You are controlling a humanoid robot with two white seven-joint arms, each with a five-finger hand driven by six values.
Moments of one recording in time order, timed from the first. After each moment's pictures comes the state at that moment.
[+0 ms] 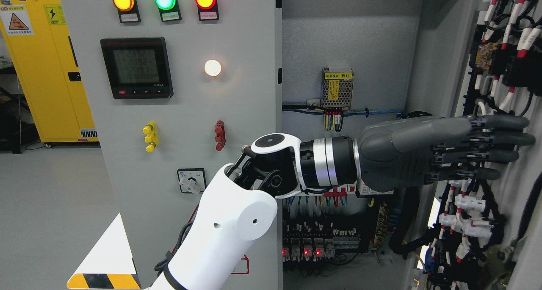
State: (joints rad) left arm -1.27 -0.16 -0.53 -1.24 0.92 0.56 -0.77; right arm 0.00 0.00 0.00 -0.12 0.00 0.11 0.08
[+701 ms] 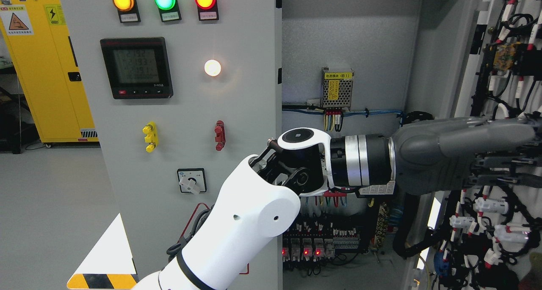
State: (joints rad) left arm -1.37 -0.18 -0.65 -1.20 1.01 0.48 -0.74; right arm 0.00 0.00 0.00 -0.12 0.00 0.11 0.08
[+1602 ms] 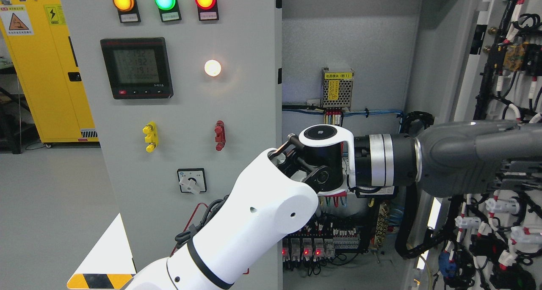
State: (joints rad) left arm -1.42 -0.19 -0.74 -1.15 1.07 0.45 -0.70; right arm 0.00 0.00 0.00 -0.12 0.00 0.11 0.08
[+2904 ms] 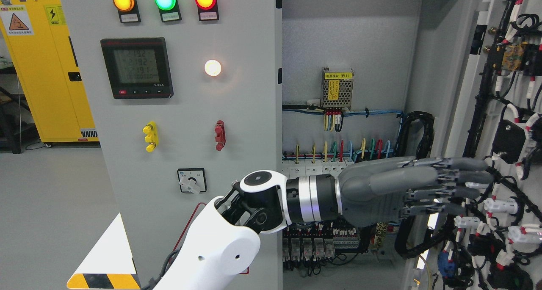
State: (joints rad) left arm -0.98 0.02 -0.60 -1.43 0.90 0.43 -0.70; right arm 0.00 0.00 0.00 -0.12 0.00 0.11 0.08
